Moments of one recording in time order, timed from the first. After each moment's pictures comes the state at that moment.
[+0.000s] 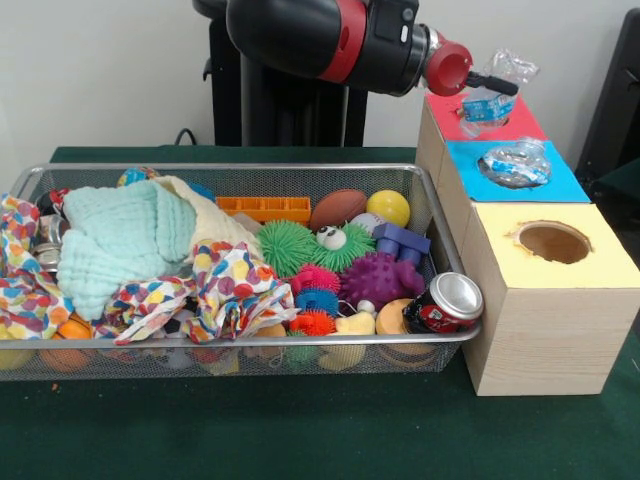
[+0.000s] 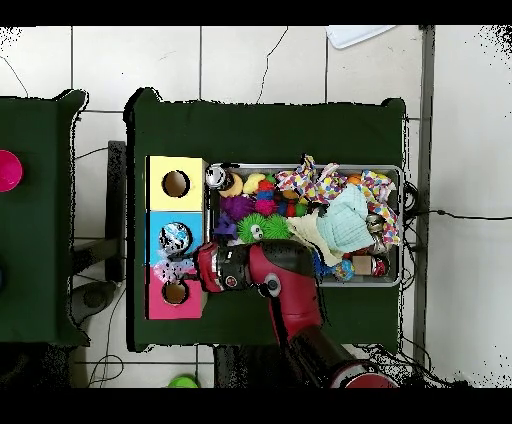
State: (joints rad) arm -0.36 -0.56 0.16 2.20 1.18 1.10 1.41
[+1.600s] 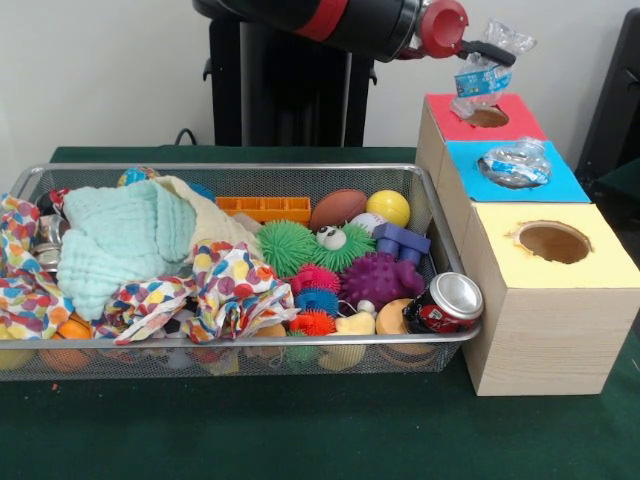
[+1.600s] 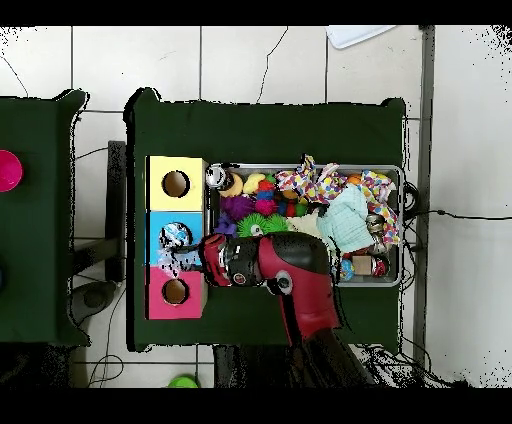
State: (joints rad) arm -0.39 -0.67 0.16 2.19 1.13 1.10 1.41
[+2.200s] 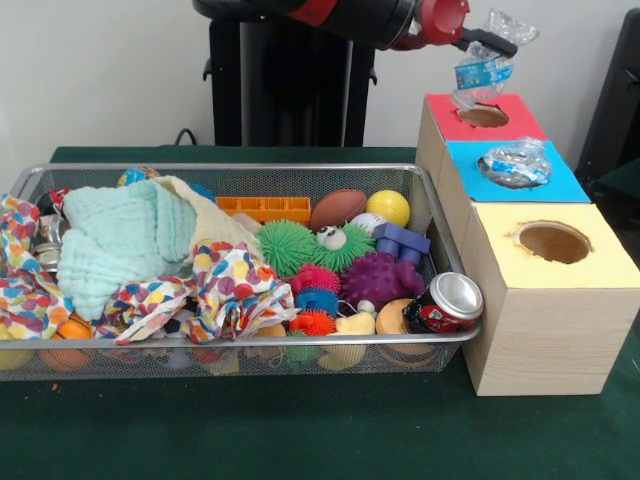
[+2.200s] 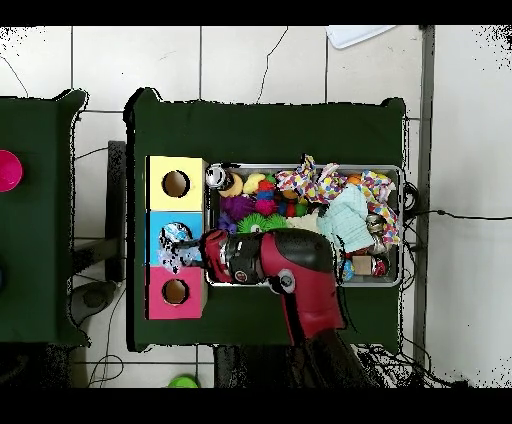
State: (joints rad) arm -0.39 -0.71 0.16 2.18 1.13 1.10 1.42
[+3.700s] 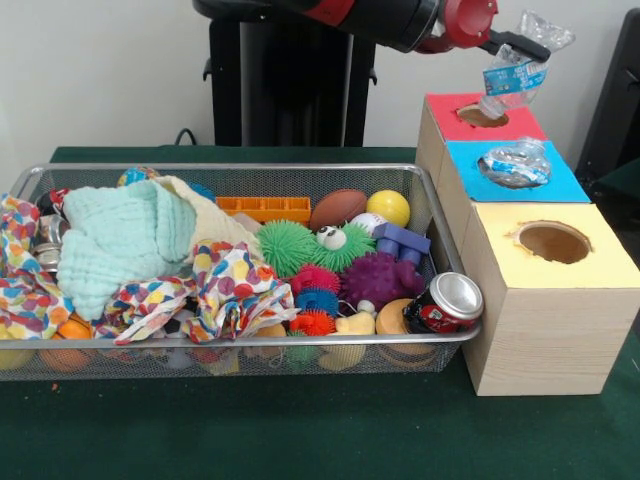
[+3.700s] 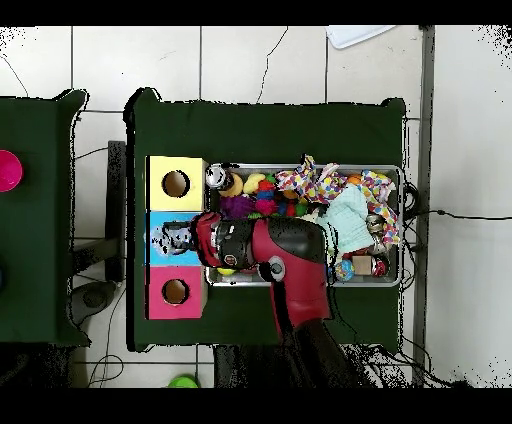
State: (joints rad) arm -0.33 -0.71 0.17 2.14 1.26 1.10 1.44
